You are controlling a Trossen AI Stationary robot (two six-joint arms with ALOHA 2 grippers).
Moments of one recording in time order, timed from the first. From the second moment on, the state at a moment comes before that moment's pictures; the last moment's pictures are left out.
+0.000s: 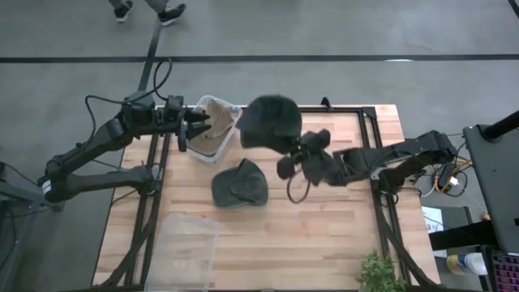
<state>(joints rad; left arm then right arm) 0.55 0.75 0.94 -0.35 0.34 -0.13 0.22 1.46 1.36 -0.44 0.99 0.64</state>
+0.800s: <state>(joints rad) 0.52 0.78 0.85 -0.04 0.34 -0.08 -0.01 1.55 1.40 -0.07 0.67 0.40</state>
